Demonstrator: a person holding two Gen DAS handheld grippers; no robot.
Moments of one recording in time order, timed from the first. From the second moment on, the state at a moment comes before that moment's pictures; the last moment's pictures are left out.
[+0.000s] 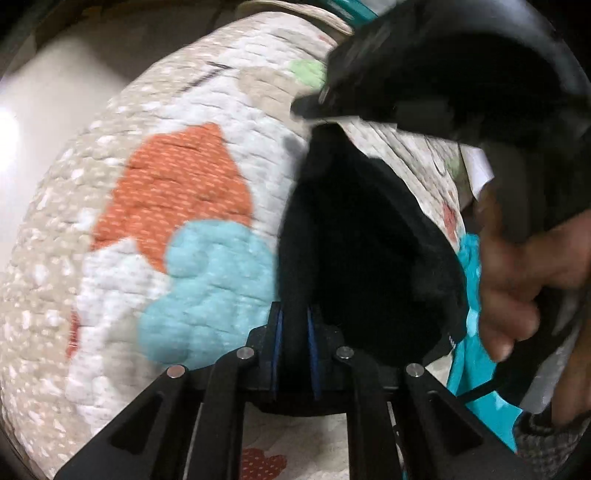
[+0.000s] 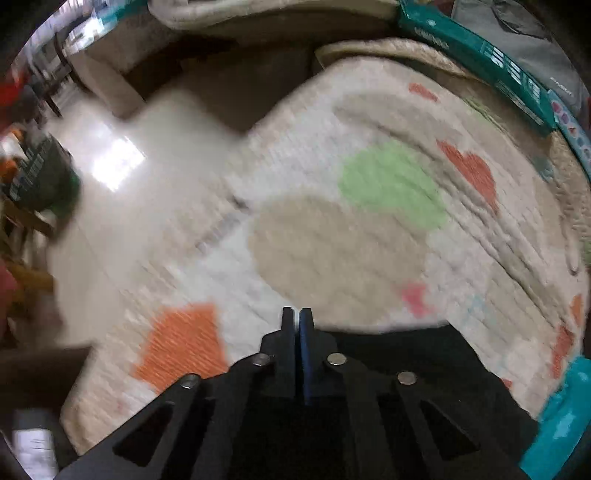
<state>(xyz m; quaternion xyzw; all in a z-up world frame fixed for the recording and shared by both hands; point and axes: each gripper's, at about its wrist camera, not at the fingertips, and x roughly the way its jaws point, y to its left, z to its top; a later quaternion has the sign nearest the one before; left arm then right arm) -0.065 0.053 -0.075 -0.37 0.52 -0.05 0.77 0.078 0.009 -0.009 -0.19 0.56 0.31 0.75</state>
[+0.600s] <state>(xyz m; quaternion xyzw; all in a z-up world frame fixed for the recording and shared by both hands) -0.070 0.086 -0.044 -0.34 0.47 0.04 0.81 0.027 -0.165 0.029 -0.04 0.55 0.25 0.80</state>
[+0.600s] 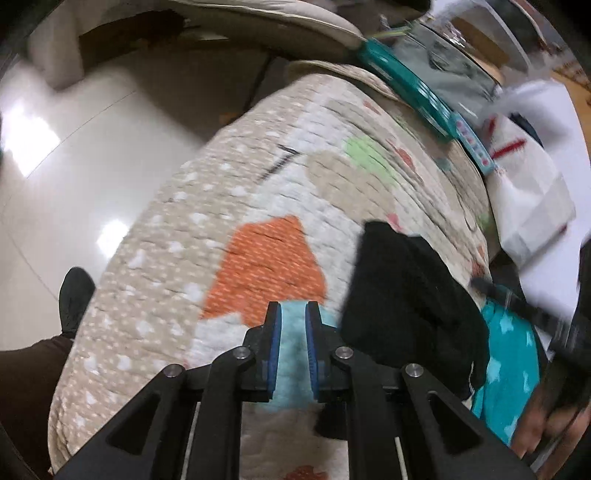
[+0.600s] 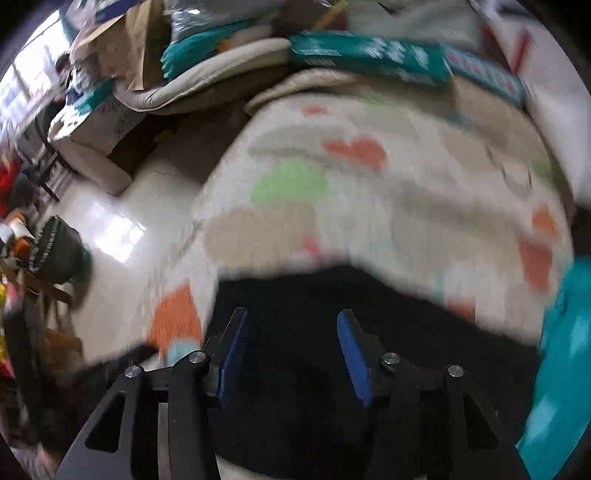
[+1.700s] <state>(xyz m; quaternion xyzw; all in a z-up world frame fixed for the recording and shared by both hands) 0.128 -0.257 -0.002 -0.01 0.56 -0.28 0.78 -0.039 -0.415 -0.050 0.35 0.44 -0.09 0.82</state>
